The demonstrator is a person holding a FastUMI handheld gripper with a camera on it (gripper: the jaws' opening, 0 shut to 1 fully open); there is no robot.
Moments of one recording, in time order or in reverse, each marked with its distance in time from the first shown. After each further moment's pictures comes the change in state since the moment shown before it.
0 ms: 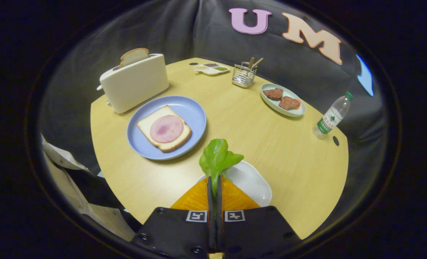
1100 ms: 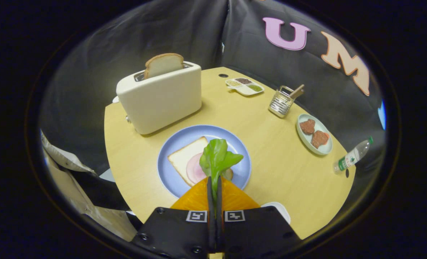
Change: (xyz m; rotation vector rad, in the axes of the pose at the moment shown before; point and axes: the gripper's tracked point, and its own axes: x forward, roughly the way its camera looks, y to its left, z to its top) arm 0.033 0.094 0.090 -0.126 -0.040 0.110
